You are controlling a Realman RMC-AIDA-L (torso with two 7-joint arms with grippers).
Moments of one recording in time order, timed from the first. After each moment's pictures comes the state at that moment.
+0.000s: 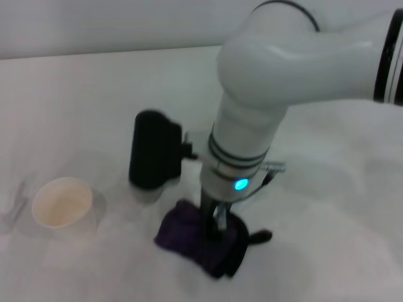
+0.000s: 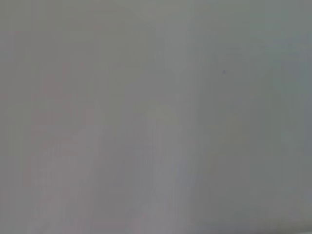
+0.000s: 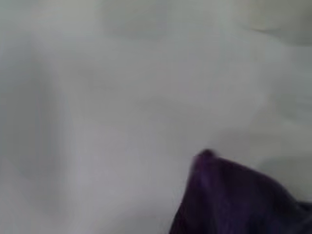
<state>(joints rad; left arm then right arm) -0.17 -2.09 1.16 0.02 0.54 1.49 -0.26 1.05 2.03 -2.27 -0.93 -2.11 -1.21 2.62</state>
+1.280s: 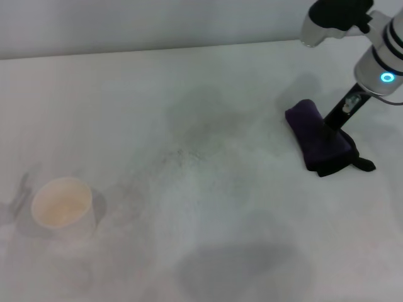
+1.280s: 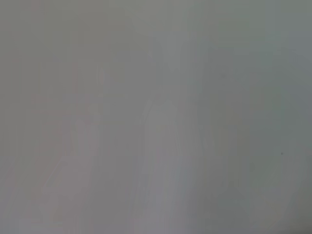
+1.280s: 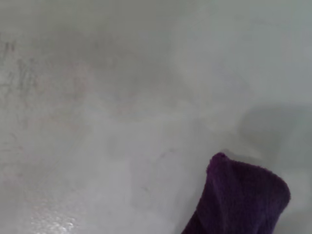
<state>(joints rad) -0.21 -2.08 1.16 0.02 0.53 1.47 -0.26 0.83 1.94 -1.29 -0.79 -2.70 -1.35 2.49</state>
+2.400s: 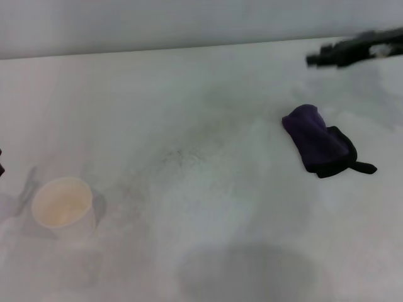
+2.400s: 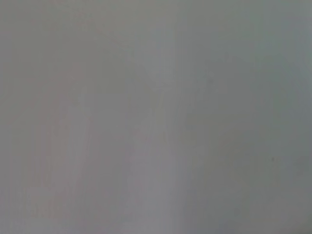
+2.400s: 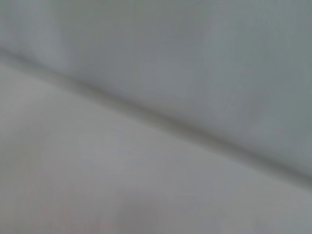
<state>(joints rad) -0.24 -2.08 1.16 0.02 0.54 1.47 -0.24 0.66 1.96 -0.69 -0.84 -2.32 -1.24 1.96</state>
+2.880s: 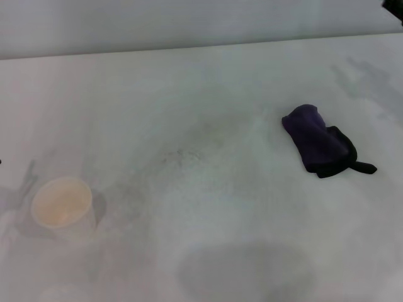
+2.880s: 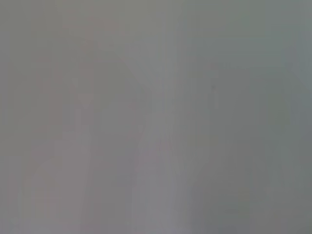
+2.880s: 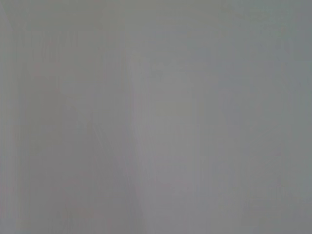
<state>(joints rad) -0.25 -2.08 1.15 0.03 0.53 1.46 -0.21 0.38 1.99 -0.59 -0.65 -1.42 -1.25 1.23</state>
